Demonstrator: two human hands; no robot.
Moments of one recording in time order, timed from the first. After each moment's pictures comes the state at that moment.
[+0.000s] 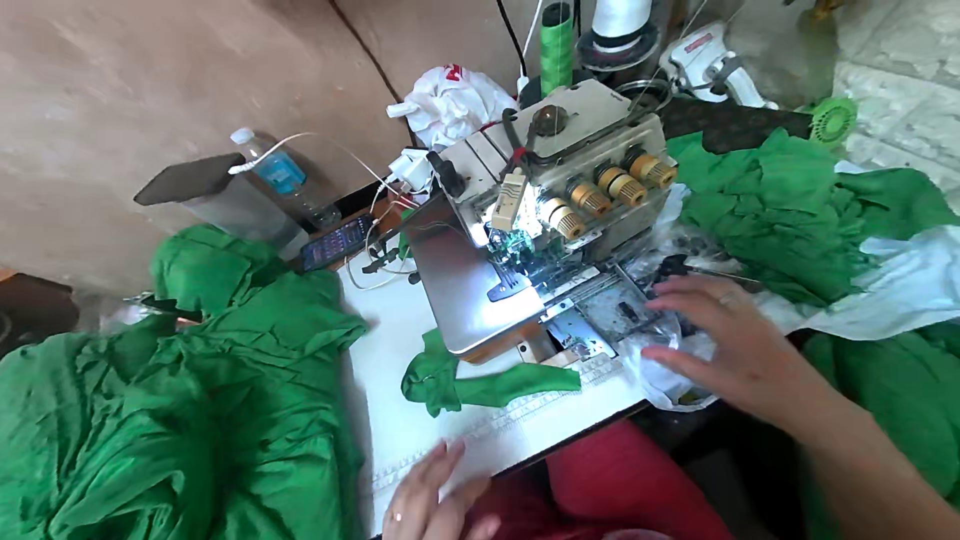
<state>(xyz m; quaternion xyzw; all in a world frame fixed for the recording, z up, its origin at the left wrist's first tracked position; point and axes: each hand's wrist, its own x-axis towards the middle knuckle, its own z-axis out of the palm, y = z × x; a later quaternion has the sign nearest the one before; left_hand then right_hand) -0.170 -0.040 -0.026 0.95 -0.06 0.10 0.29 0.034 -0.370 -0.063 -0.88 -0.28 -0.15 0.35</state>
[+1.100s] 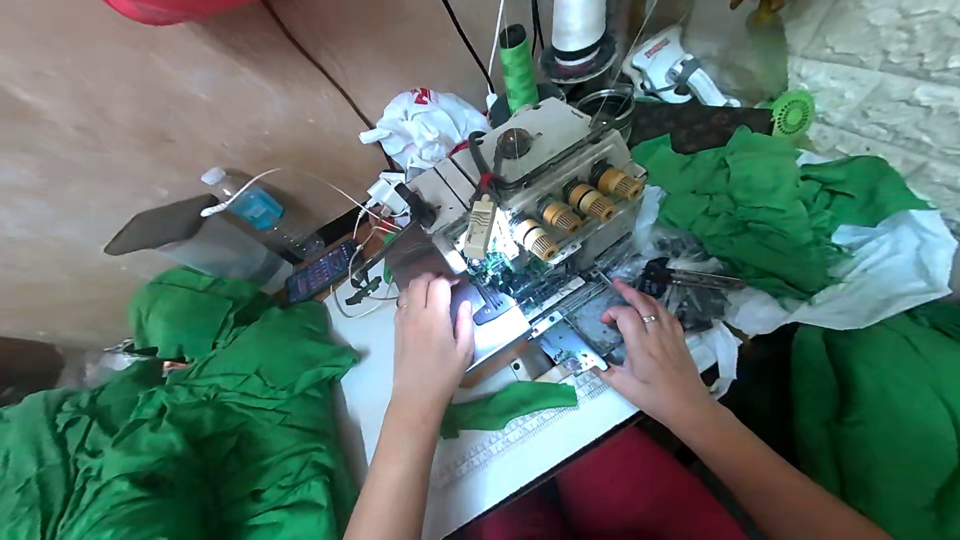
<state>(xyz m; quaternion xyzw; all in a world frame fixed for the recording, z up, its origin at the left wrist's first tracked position) 0.045 -0.037 -0.008 0.96 -0.10 0.24 0.13 0.032 -0.303 -0.105 -0.92 -0.14 -0.21 0.30</state>
